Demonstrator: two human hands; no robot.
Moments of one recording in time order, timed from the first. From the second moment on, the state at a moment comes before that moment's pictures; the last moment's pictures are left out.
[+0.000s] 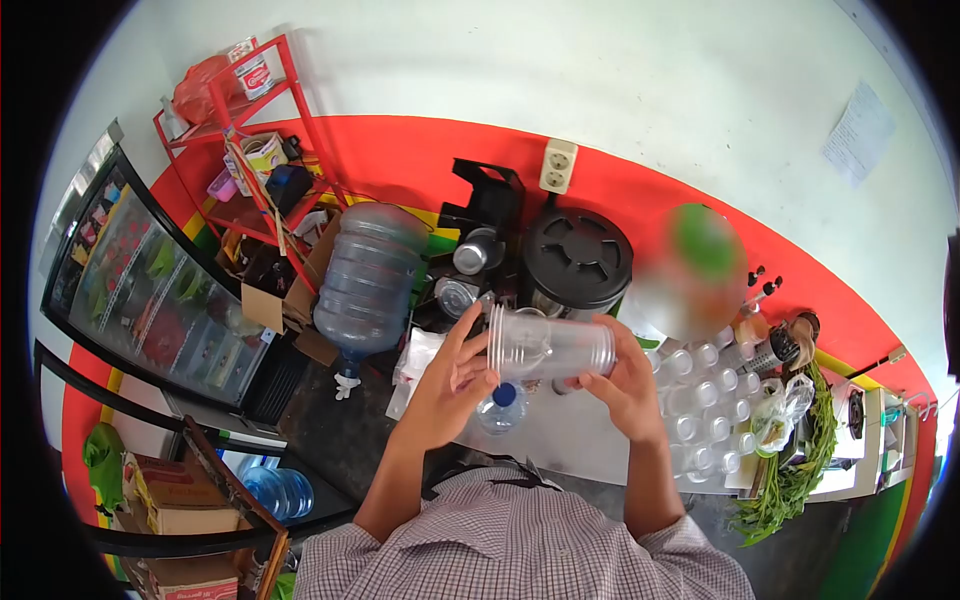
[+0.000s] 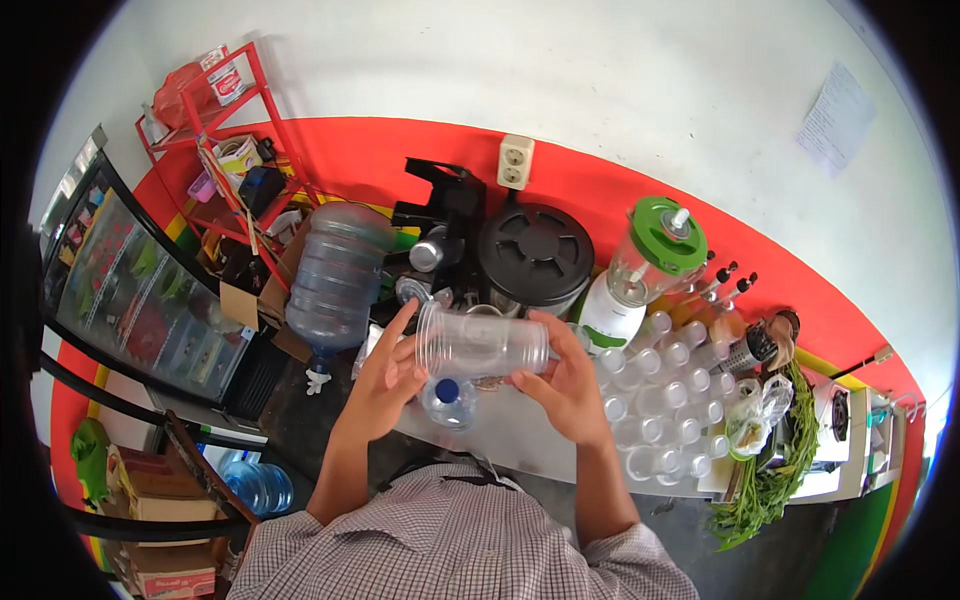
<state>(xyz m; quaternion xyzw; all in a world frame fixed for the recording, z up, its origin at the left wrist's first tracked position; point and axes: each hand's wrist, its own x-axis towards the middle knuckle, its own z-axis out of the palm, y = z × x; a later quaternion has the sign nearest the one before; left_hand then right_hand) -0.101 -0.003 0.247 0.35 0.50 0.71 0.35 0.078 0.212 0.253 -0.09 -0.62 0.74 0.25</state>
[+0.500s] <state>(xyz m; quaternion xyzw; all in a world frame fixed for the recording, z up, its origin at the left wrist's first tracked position) -0.239 0.008 0.217 0.35 0.50 0.71 0.35 -0.062 0.213 0.273 -0.05 -0.71 0.67 0.23</state>
